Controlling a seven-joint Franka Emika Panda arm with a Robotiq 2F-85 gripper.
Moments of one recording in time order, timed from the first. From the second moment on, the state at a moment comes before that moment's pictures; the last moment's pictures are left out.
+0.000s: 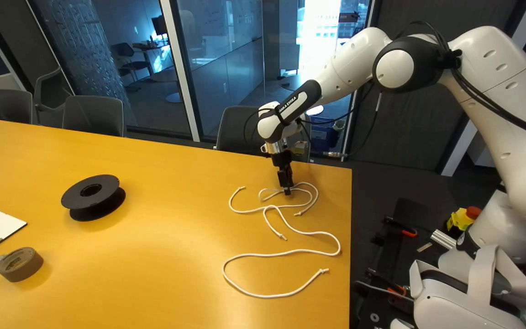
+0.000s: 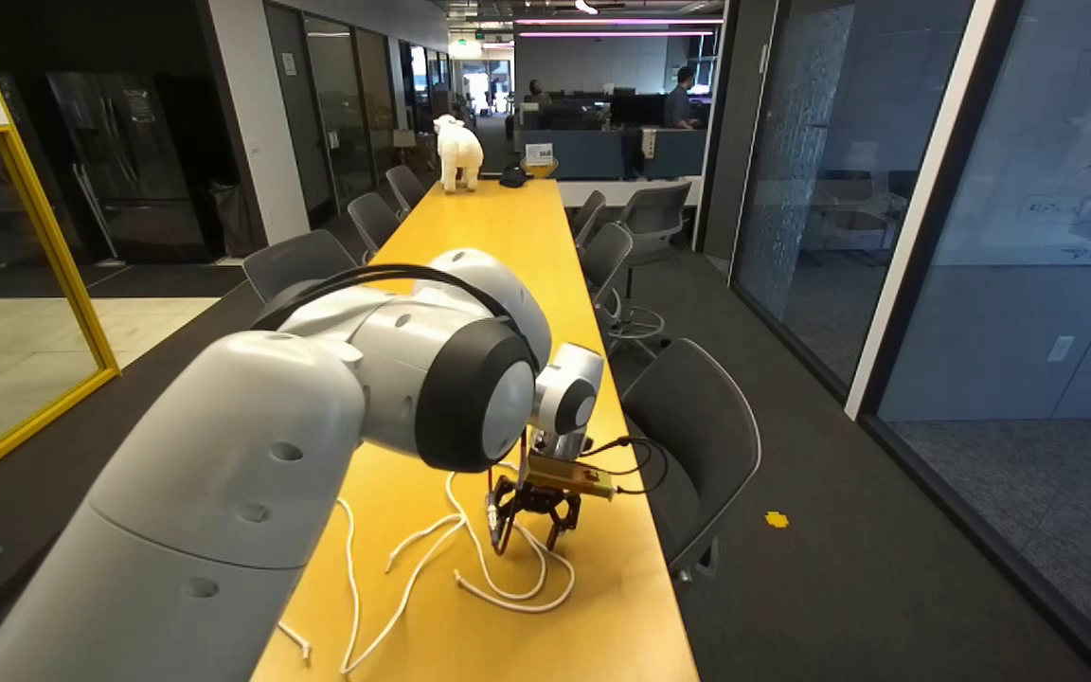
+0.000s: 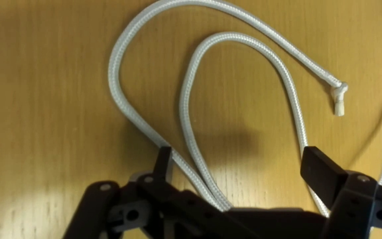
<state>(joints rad) -0.21 0.84 0.09 -1.55 0.03 1.95 -0.60</state>
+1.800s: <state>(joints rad) -0.02 0.12 -0.01 -2.16 -0.20 1.98 -0.14</state>
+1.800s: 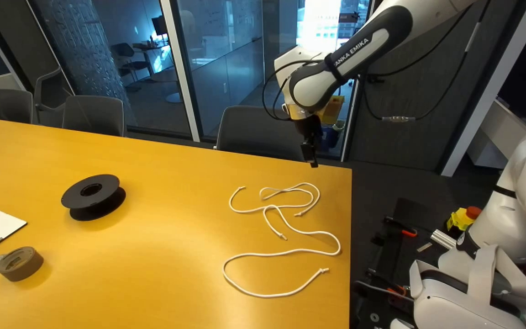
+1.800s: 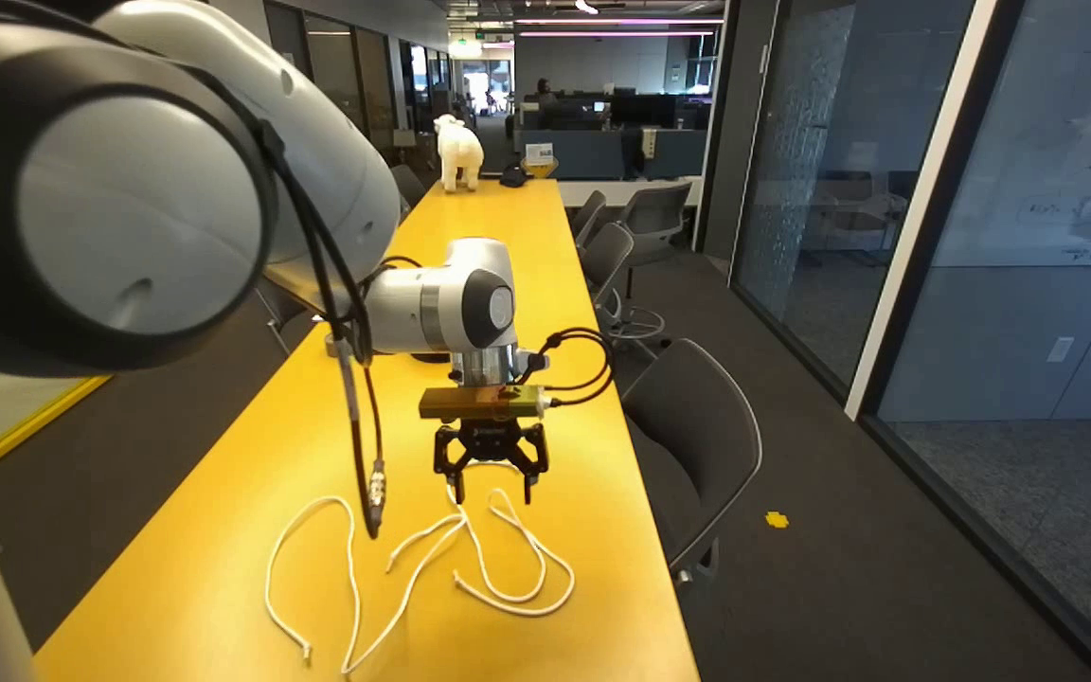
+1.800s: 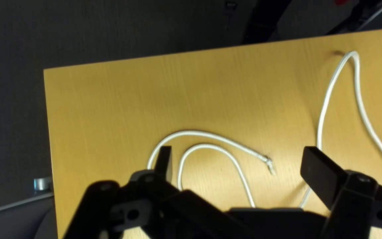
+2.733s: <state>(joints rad) 0.06 -0.06 0.06 -2.36 -0.18 1.91 -0.10</state>
